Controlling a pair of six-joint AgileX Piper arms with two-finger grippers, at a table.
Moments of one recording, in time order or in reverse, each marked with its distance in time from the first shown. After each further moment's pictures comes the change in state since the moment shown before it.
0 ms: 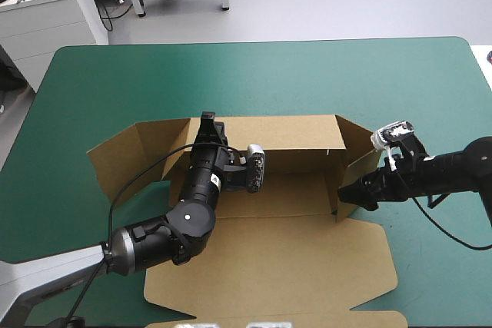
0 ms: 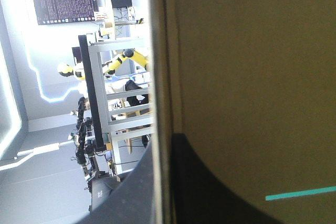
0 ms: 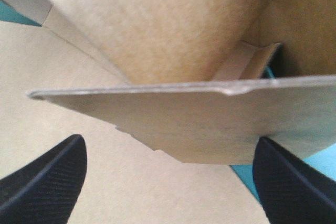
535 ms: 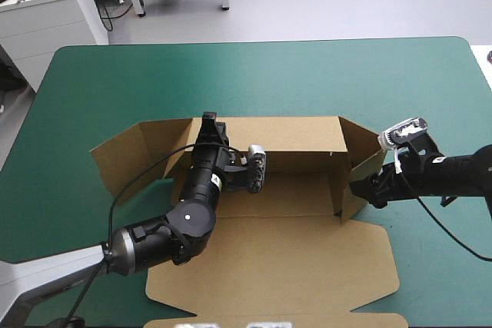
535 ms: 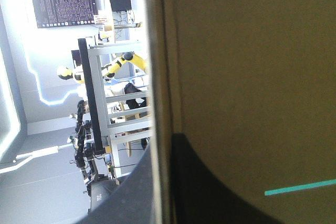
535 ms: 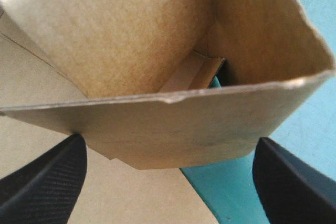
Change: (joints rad) left arm 0.000 0.000 -0.002 0.000 -0.010 0.000; right arm 0.000 -0.083 -0.001 -0.113 -0.121 0.032
